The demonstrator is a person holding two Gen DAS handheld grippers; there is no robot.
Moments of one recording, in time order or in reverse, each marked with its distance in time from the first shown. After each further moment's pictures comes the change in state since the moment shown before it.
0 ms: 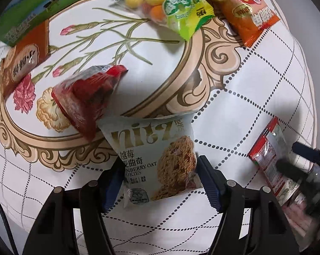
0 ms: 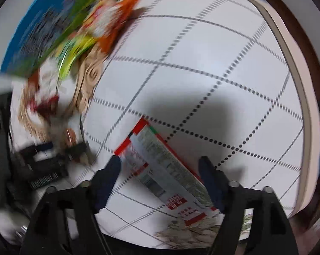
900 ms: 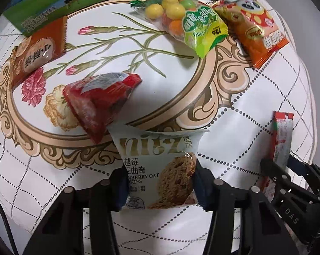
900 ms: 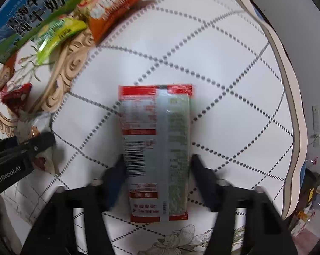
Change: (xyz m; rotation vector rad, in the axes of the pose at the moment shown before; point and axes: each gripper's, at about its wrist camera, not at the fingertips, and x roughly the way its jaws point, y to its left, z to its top) left arm -0.017 0.043 0.014 -0.094 -0.090 0.001; right arm 0.025 0.047 0.004 -0.006 -0.082 -0.199
